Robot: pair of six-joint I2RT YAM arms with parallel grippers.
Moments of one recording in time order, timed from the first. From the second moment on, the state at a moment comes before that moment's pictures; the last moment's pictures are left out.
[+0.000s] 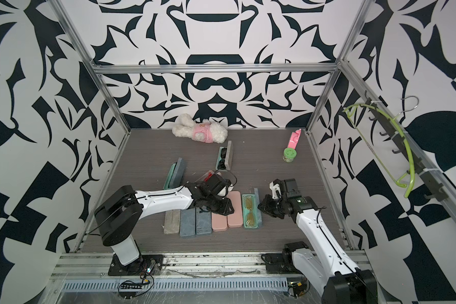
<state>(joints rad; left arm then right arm) -0.99 1.76 1.07 -0.32 0.35 -0.64 0.15 0.92 0.58 -0.76 -0.49 0.53</state>
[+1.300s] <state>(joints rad) -1.00 1.78 1.08 -0.31 0.36 -0.65 0.17 0.92 0.58 -0.76 -0.47 0.53</state>
